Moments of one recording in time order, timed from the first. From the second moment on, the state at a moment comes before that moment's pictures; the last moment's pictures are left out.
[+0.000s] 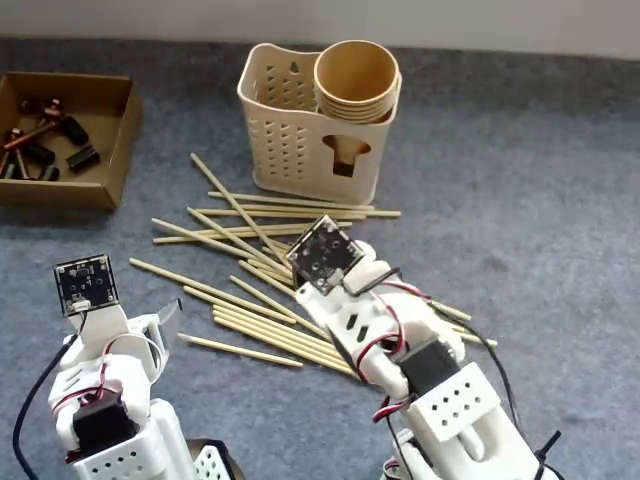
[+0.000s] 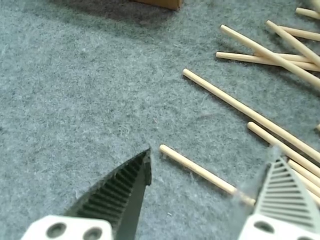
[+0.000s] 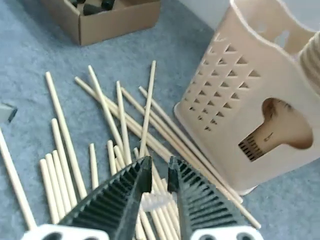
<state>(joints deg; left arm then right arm) -30.3 -104.7 85.5 74.9 -2.9 -38.0 -62.2 64.7 33.8 22.5</state>
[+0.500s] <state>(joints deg) -30.3 -104.7 85.5 74.9 -2.9 -45.5 -32.7 54.6 47.0 22.5</state>
